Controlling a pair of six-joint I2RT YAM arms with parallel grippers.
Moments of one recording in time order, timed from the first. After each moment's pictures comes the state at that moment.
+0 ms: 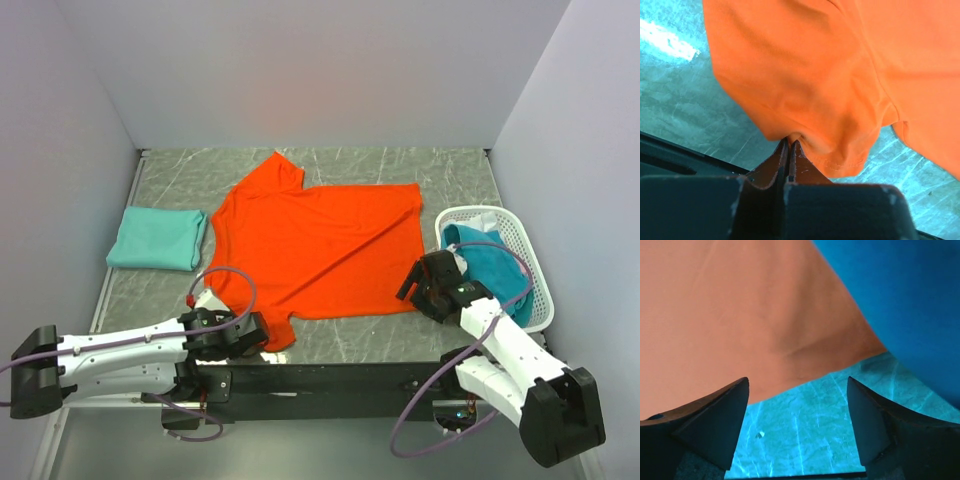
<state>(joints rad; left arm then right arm) -1.20 0.90 0.49 -0.94 -0.49 -1.93 0.31 0.92 0.48 -0.62 0.11 0.82</state>
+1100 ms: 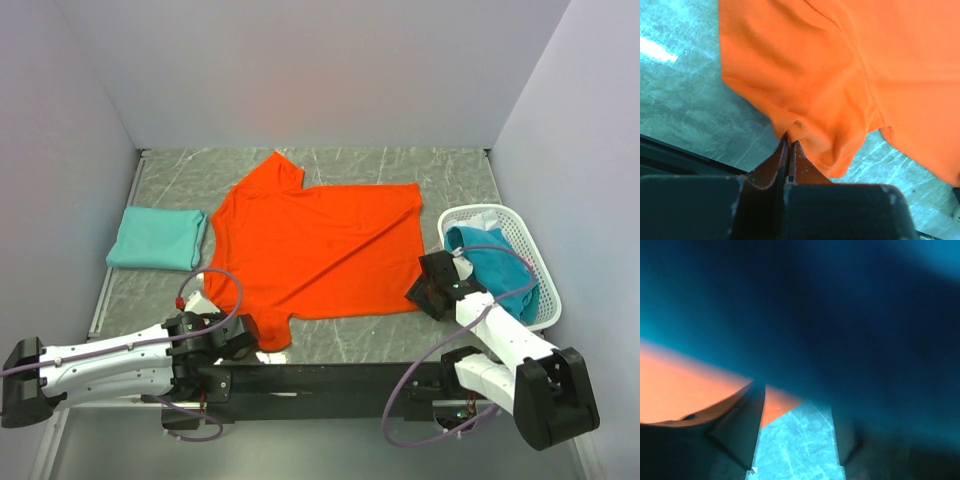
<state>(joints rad) -1.20 0.77 0.46 -0.99 -0.53 -1.96 0.28 1.01 0.43 -0.54 0.22 0.92</state>
